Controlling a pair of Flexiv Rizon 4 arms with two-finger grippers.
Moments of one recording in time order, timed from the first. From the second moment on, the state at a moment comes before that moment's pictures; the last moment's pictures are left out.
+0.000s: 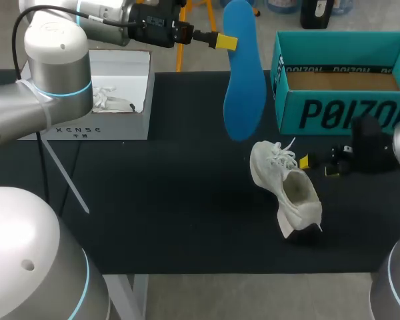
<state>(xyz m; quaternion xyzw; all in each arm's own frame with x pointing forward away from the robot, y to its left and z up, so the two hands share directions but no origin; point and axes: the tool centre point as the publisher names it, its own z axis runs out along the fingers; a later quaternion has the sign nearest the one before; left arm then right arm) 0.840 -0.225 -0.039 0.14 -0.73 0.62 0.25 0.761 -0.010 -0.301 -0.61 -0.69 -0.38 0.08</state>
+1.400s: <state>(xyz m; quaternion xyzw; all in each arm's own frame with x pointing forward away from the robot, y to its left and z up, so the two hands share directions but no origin) 0.840 -0.225 -0.039 0.14 -0.73 0.62 0.25 0.786 -0.007 -0.223 -0.56 -0.58 -0.38 0.45</state>
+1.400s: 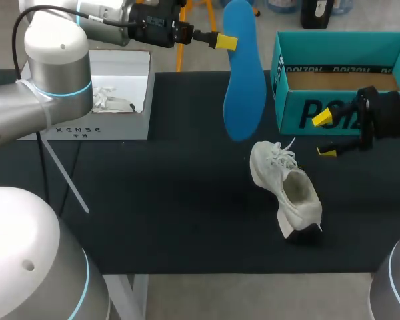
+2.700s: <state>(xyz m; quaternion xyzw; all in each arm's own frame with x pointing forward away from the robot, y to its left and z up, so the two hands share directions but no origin) 0.840 -0.225 -0.039 0.14 -0.73 0.62 0.25 0.755 0.052 -0.176 -0.51 -0.54 -0.33 0.58</state>
